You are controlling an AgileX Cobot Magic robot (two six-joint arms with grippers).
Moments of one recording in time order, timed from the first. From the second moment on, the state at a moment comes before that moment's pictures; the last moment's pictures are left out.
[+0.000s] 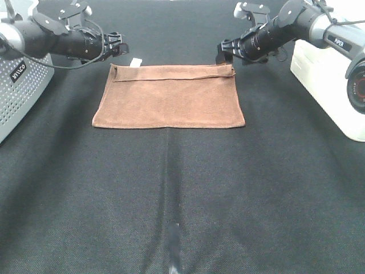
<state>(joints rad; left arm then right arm) -0.10 2.64 -2.25 -0.89 0.42 0.55 0.14 2.71 -2.48 0.48 0.72 -0.39</state>
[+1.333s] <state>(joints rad) -0.10 2.54 -2.26 -0.40 1.21 -0.01 0.14 2.53 -2.27 0.40 1.21 -0.10</state>
